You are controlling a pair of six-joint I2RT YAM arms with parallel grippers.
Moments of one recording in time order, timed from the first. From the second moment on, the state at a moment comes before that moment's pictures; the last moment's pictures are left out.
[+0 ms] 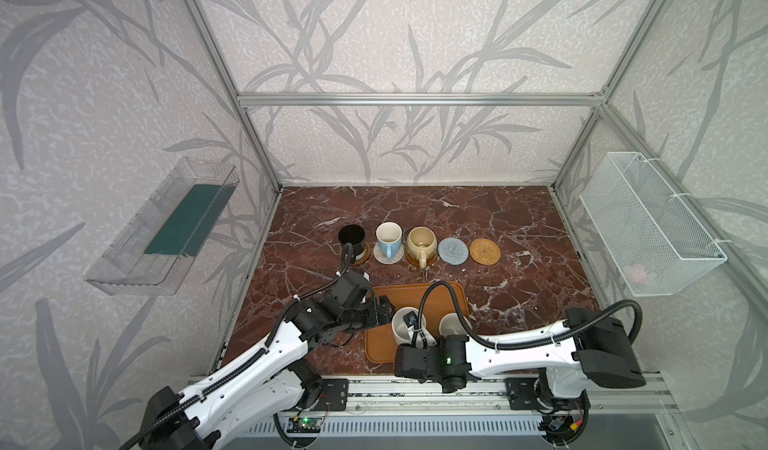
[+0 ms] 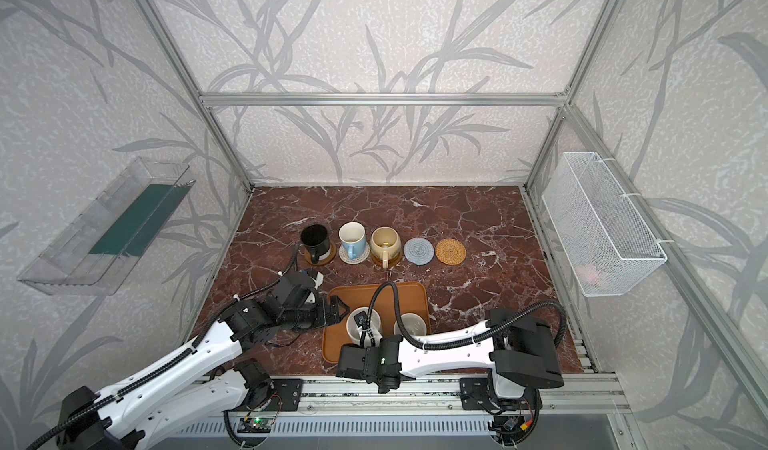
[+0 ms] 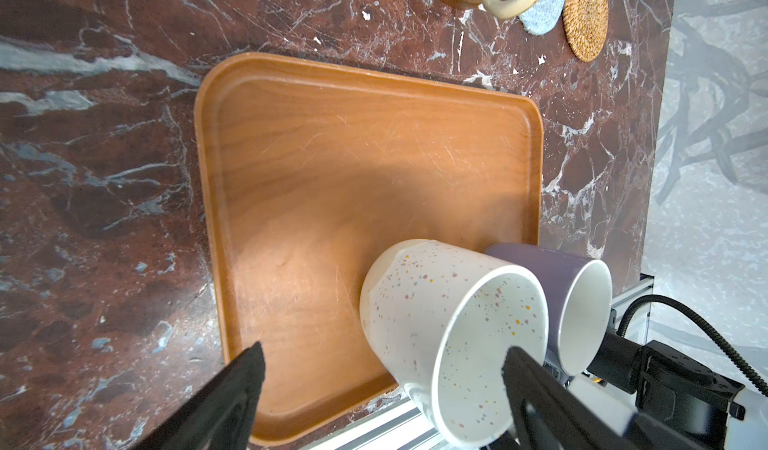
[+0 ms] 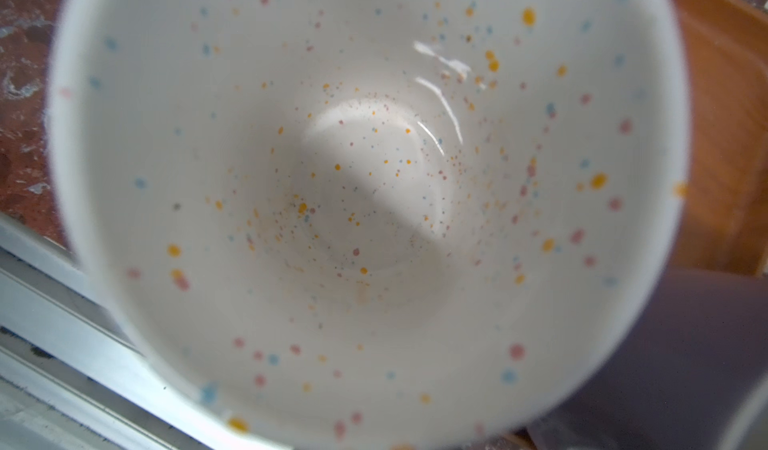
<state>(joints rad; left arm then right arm) -0.71 0.87 0.62 -0.68 0.15 -0.90 1.49 1.62 0.98 -0.65 0.40 0.93</state>
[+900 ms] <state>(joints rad) -0.71 0.85 0.62 -0.67 0.14 -0.90 1.49 1.58 0.96 -0.60 0.44 0.84</state>
